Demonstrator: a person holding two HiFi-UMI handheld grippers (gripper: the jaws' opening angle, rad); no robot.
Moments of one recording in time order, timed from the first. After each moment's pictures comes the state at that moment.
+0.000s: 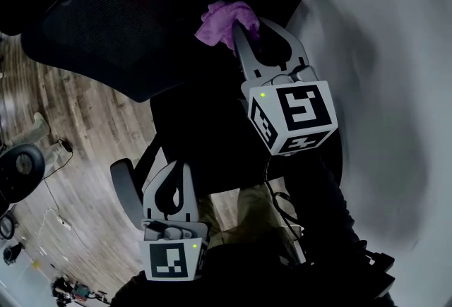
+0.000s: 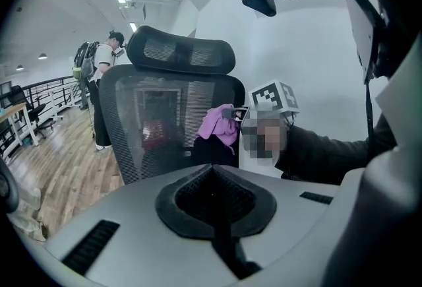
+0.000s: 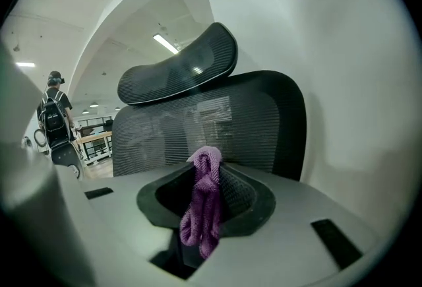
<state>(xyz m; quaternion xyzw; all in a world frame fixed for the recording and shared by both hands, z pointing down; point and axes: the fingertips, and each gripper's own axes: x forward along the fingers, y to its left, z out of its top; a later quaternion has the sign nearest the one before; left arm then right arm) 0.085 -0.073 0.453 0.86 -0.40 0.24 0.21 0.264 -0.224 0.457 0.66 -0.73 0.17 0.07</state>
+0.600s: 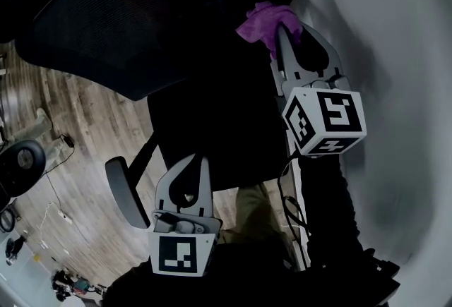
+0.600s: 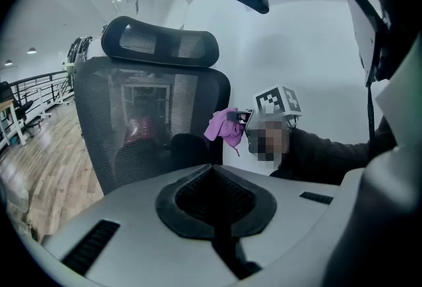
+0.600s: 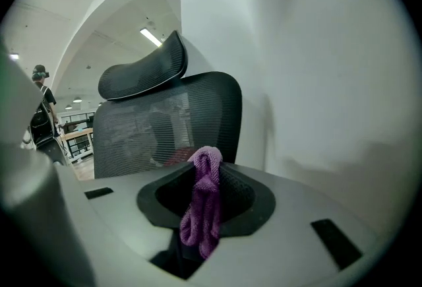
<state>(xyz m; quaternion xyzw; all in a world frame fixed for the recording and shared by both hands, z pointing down) 0.147 -0.054 0.475 0.87 -0.37 0.25 0.23 0.356 -0.184 0.485 0.71 -0.68 0.18 0.08</state>
